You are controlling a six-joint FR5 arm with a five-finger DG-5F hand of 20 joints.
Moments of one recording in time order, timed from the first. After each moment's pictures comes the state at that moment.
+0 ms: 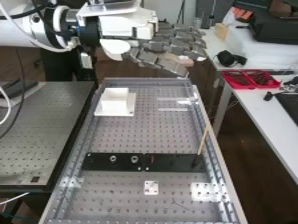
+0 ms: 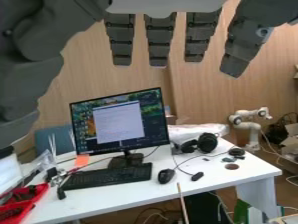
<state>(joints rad) 1.43 -1.74 -1.64 -2.93 -1.62 -0.61</state>
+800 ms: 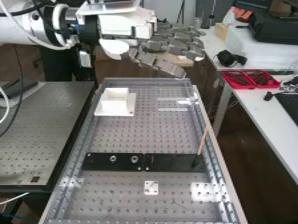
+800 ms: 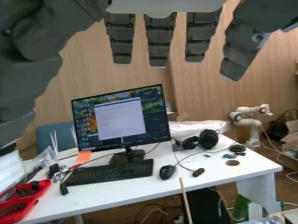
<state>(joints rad) 1.44 -1.74 -1.64 -2.95 -1.62 -0.61</state>
